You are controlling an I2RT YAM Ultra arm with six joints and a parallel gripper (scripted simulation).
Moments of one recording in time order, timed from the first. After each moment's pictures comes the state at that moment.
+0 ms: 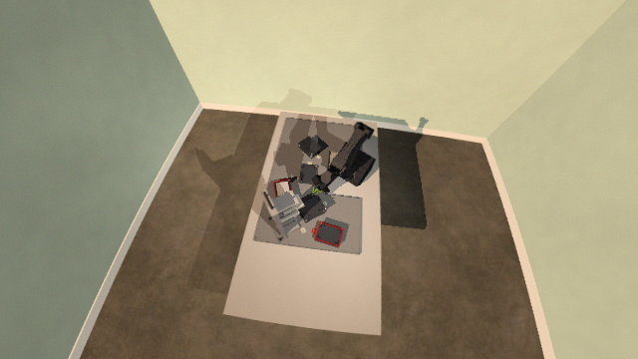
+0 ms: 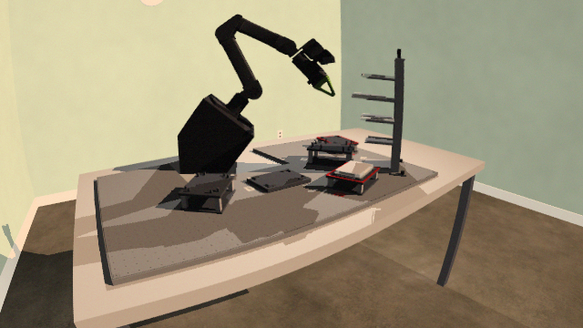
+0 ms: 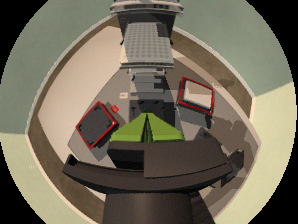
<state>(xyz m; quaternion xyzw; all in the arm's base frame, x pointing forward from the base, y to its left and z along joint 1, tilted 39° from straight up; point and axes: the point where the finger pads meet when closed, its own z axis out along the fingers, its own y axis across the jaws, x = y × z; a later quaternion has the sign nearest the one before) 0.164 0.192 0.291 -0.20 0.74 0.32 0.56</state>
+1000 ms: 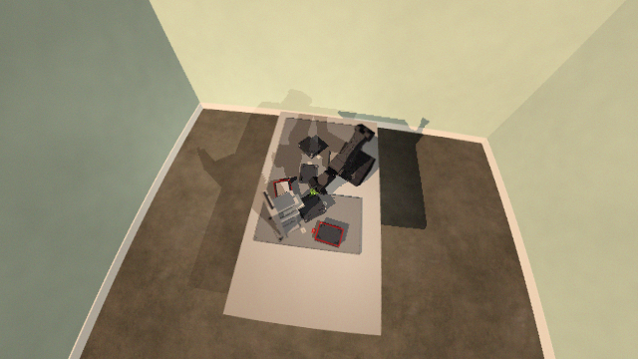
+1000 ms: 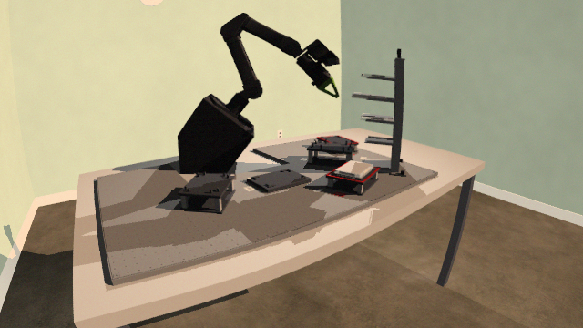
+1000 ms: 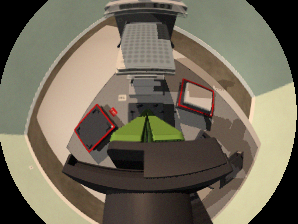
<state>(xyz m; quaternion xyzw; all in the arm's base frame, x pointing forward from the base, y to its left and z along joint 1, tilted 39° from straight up) 0.177 0.201 0.296 -0.20 0.74 0.32 0.56</state>
